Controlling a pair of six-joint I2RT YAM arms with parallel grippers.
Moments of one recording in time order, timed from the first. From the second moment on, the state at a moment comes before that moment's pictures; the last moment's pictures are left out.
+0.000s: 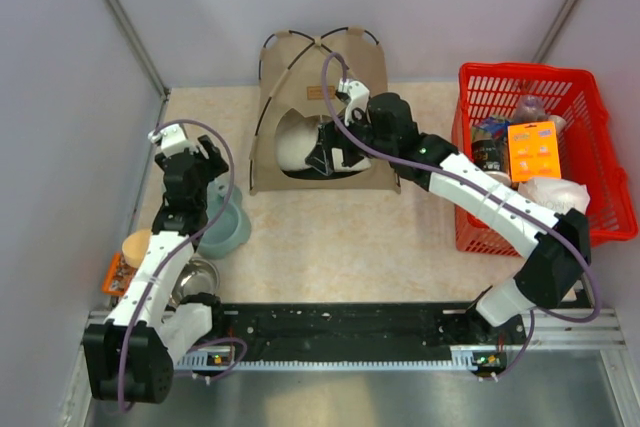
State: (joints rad) left arm -0.05 0.98 0.65 0.11 -0.28 -0.31; right arm 0.74 1.51 1.40 -0.28 -0.24 0.27
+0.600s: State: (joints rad) left arm -0.06 0.85 0.94 -0.30 -0.32 -0.29; right arm 0.74 1.52 1.40 -0.31 -0.22 0.36
